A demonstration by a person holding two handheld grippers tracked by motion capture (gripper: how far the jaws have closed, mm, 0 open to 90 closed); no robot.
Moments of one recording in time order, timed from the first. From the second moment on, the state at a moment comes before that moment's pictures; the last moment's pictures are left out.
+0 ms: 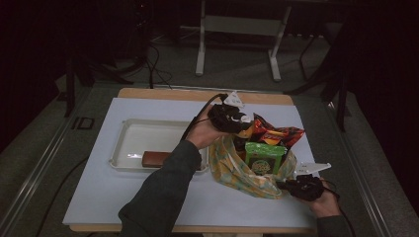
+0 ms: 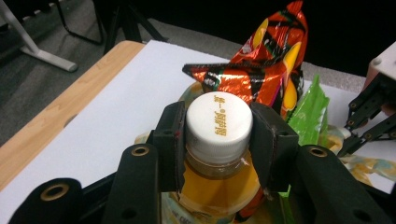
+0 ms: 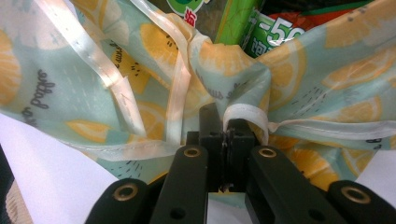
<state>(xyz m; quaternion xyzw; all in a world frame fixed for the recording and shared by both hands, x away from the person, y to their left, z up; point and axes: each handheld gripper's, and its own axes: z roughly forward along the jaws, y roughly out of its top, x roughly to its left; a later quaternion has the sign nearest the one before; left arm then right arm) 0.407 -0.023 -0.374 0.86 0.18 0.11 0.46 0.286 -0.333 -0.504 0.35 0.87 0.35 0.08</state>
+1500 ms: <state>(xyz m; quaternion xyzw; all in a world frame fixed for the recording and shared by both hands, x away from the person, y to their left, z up) 0.369 0.049 -0.286 0.84 0.15 0.14 0.49 0.286 -0.332 -0.505 0.34 0.87 0.35 0.08</state>
